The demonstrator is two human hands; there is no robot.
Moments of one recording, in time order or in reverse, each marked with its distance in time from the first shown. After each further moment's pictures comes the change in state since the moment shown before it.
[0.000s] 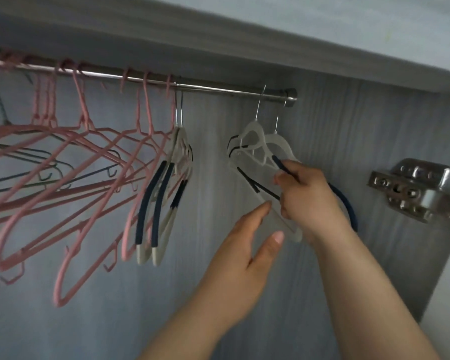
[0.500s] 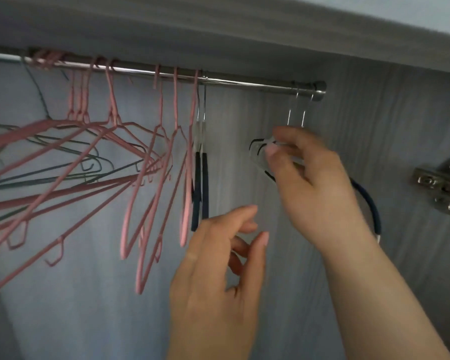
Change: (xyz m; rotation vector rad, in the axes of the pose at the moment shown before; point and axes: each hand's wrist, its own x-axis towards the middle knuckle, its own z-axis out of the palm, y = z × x) left_hand -0.042 0.019 -0.025 0.366 0.666 0.469; right_hand -0.025 -0.050 0.028 -0.125 0.089 -0.285
